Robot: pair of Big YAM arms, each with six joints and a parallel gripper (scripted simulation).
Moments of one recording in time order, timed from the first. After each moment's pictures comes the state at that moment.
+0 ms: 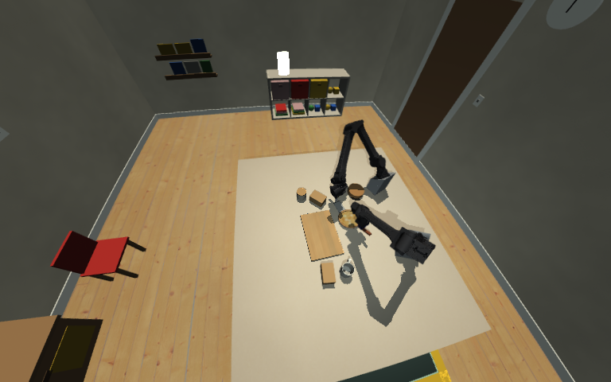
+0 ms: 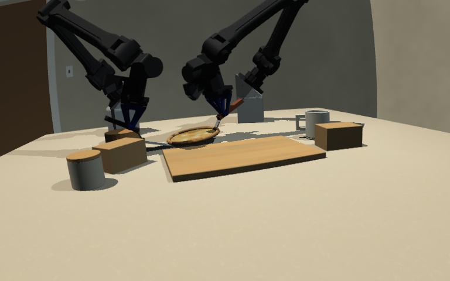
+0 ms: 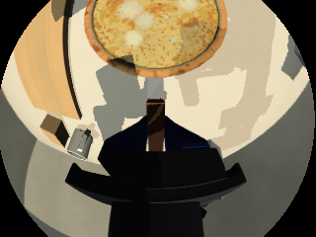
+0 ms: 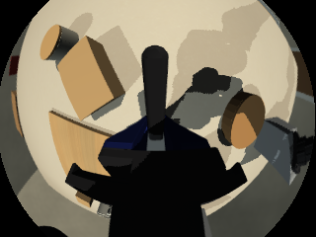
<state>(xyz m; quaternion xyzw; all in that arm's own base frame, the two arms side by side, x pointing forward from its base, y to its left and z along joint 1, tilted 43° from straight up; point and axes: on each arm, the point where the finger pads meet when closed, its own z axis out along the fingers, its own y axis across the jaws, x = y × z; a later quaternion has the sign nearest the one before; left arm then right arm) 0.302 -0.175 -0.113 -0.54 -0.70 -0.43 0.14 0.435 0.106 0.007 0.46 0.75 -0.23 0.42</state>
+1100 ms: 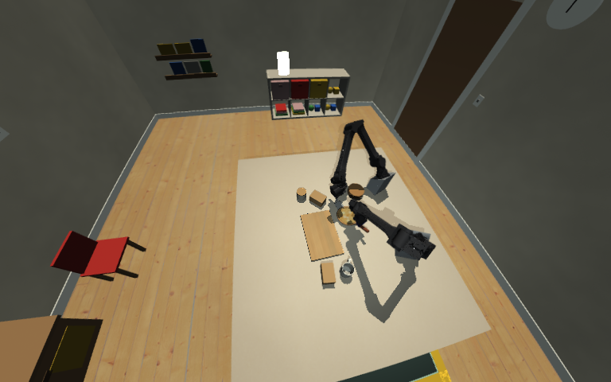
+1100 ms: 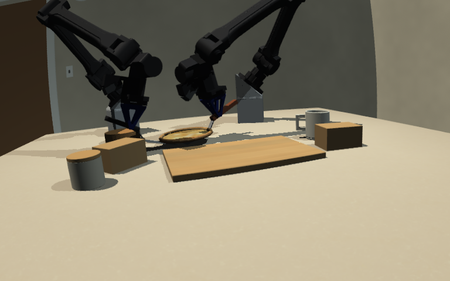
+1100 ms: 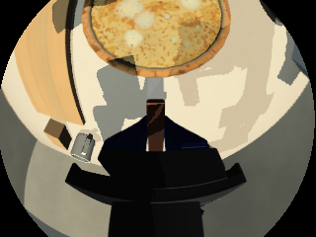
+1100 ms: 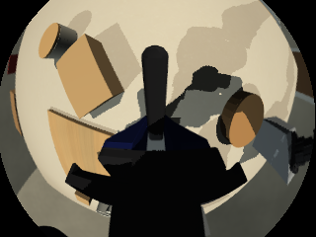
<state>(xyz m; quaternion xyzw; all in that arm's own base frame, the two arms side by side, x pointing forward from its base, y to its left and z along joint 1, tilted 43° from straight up) 0.308 -0.195 -0.127 -0.54 -0.71 -0.43 0.14 0.433 0.107 0.007 0.46 0.75 -0.22 0.41</state>
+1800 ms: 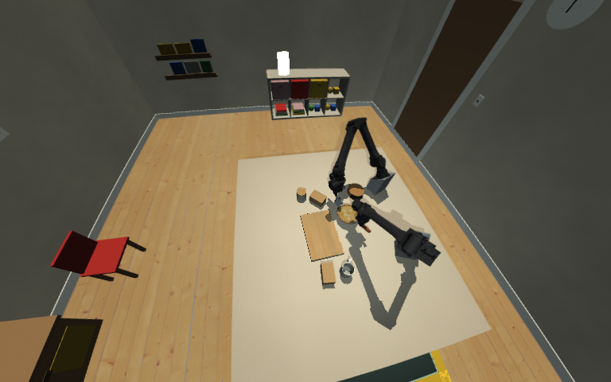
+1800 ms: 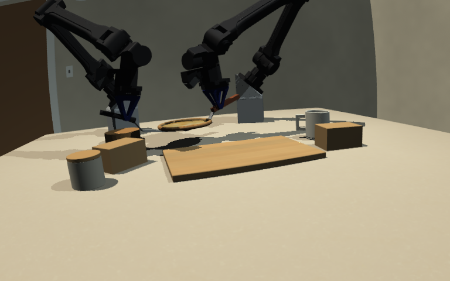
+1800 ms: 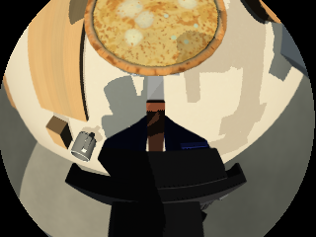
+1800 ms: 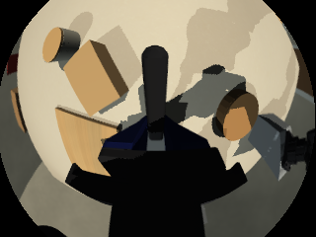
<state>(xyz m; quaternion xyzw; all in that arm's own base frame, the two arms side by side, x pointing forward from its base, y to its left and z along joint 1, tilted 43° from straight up) 0.298 -0.205 -0.104 -0.56 -0.71 -0.40 0.10 0.428 0.116 0.034 0.47 0.77 -0.19 0.38</state>
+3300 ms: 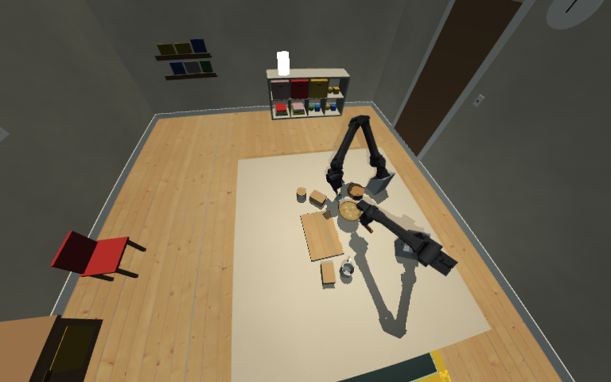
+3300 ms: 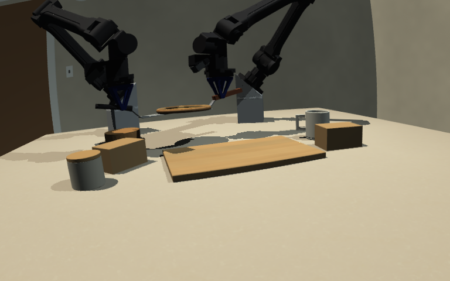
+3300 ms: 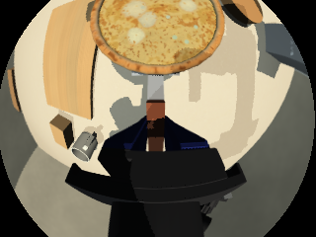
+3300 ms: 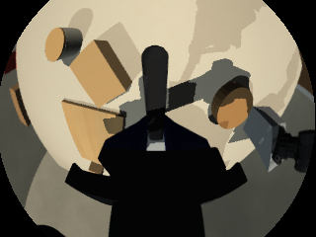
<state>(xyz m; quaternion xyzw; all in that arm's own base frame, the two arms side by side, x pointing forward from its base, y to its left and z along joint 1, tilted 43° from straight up) 0.284 -0.218 -0.073 -0.60 -0.72 -0.36 0.04 0.421 0.130 0.064 0.49 0.80 -0.15 0.31</state>
